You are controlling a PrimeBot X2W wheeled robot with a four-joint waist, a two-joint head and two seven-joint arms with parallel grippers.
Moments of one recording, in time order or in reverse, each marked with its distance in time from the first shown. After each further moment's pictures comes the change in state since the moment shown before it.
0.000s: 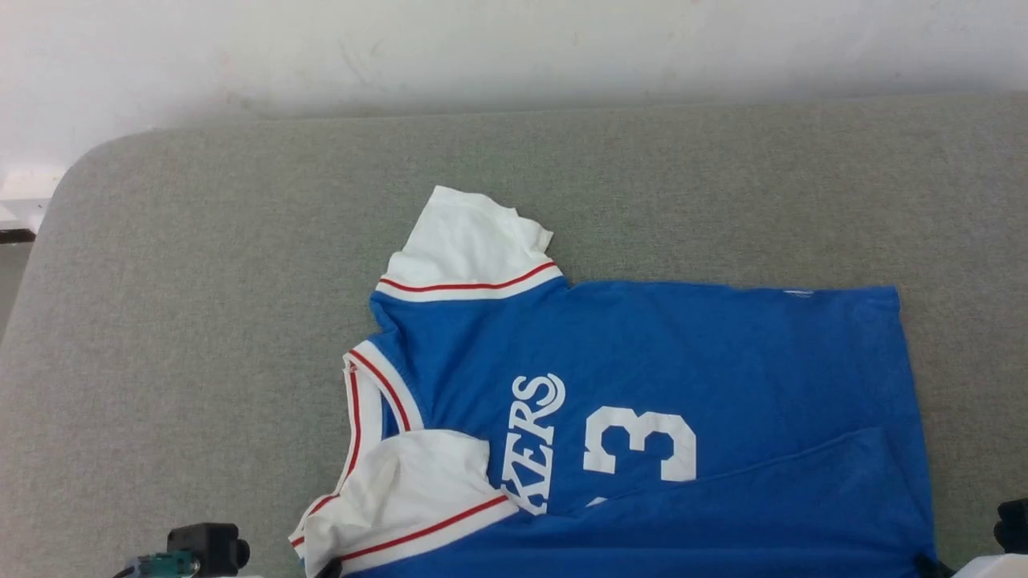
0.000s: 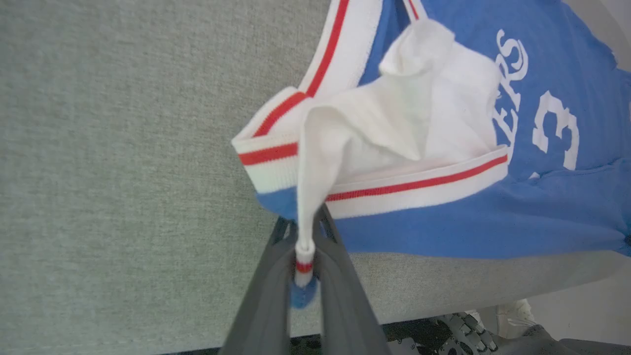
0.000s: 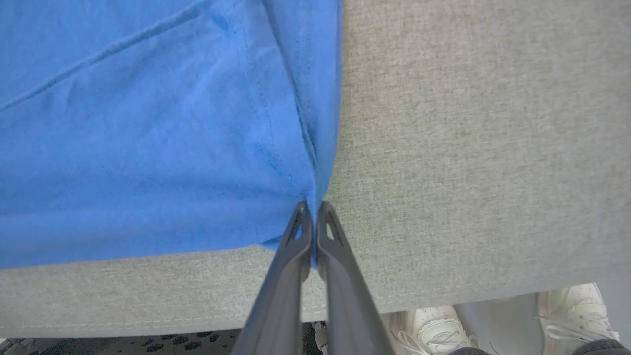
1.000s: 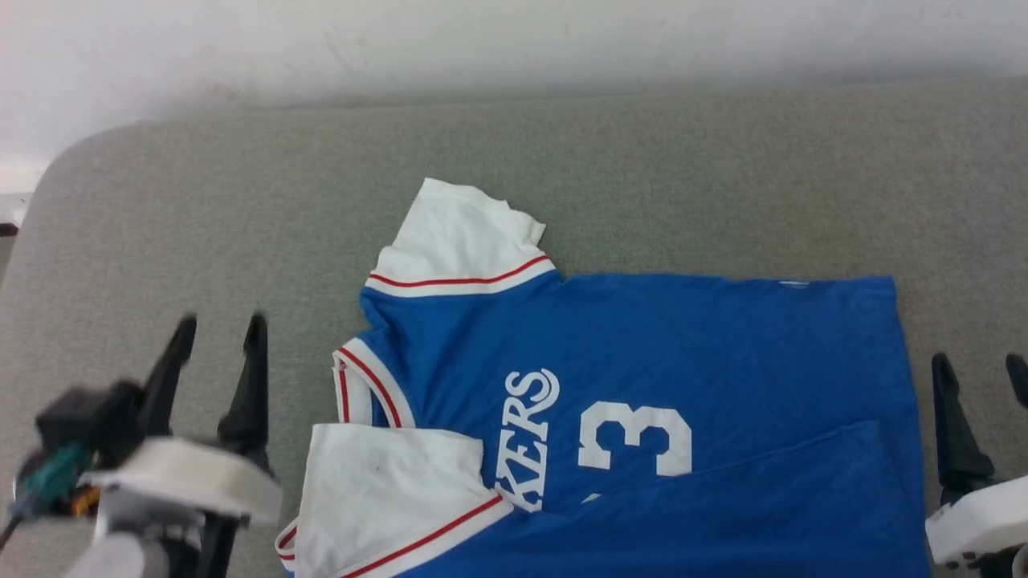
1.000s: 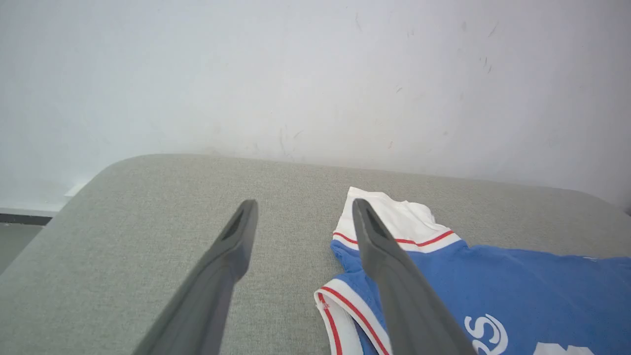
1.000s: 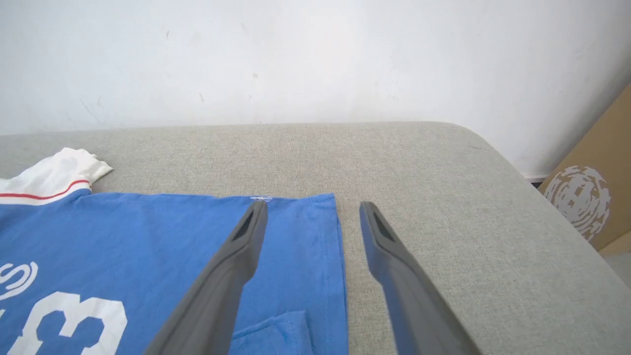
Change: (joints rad) left arm -0.199 -0.012 0.123 -0.059 0.258 0.031 -0.384; right arm -0.124 0.049 0.019 -0.189 -0.107 -0.001 -0.434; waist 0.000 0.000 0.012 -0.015
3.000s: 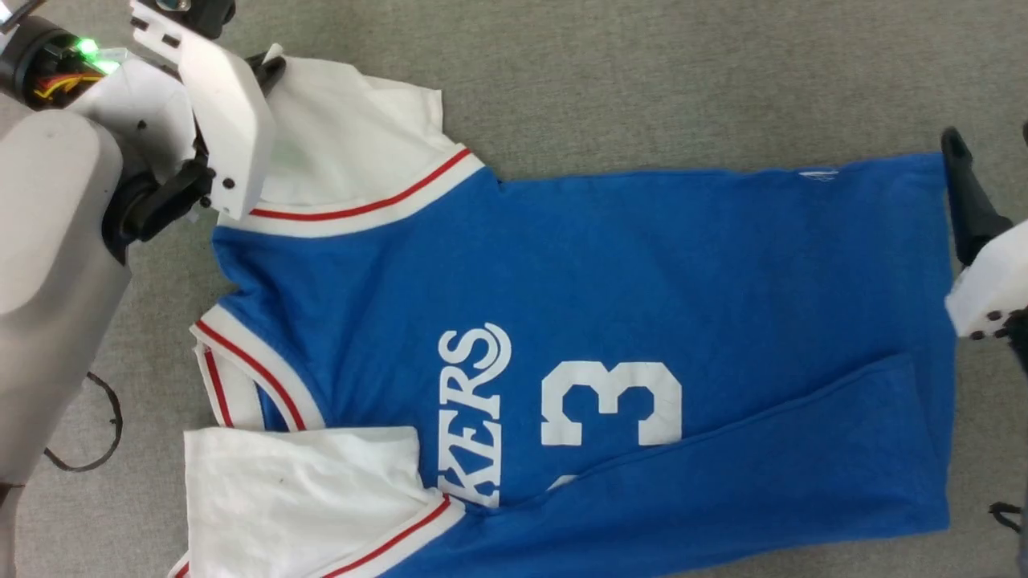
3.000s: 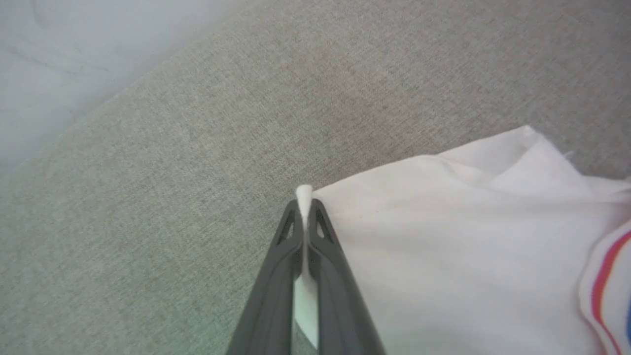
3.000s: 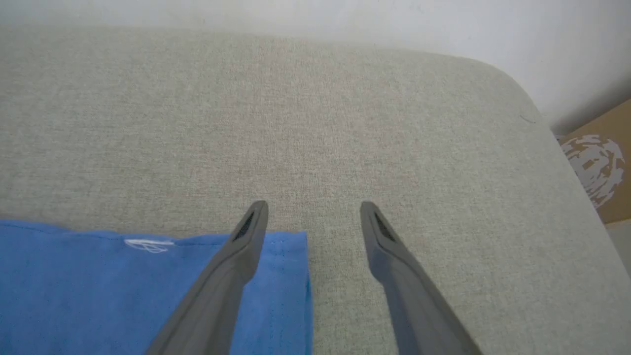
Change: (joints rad) left arm -1.077 0.069 -0.433 0.618 0.022 -0.441 0.638; right arm -0.531 -0.084 0.061 0.111 -0.024 0.000 0.298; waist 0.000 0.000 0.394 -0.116
